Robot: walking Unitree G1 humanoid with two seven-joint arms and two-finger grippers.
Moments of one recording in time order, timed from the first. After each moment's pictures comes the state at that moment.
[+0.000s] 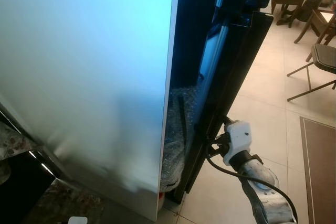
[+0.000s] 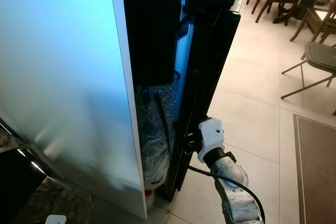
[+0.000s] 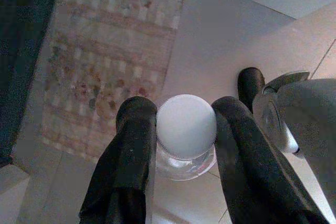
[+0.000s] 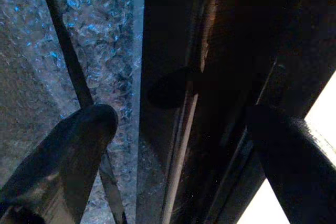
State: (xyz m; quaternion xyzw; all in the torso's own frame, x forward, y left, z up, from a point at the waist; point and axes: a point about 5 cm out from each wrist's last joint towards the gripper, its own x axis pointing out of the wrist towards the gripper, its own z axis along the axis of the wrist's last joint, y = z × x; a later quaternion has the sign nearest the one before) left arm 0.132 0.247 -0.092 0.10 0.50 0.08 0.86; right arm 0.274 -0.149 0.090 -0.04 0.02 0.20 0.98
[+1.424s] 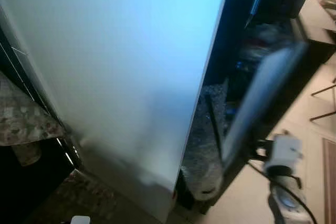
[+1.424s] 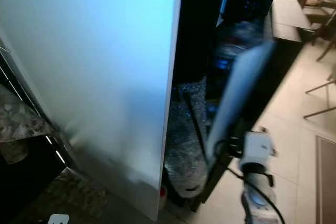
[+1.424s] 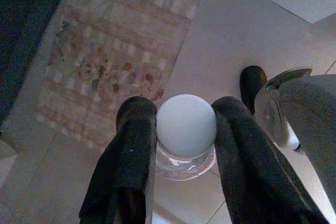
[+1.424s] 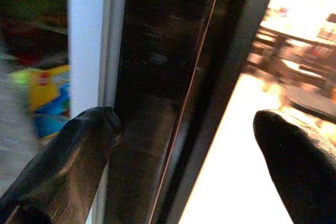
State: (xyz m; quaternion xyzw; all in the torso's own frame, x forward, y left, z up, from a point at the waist) left arm 0.135 0.241 -0.093 0.09 0.50 0.08 0.86; right arm 0.248 -0.242 0.067 -0.07 0.03 -0.14 0.99
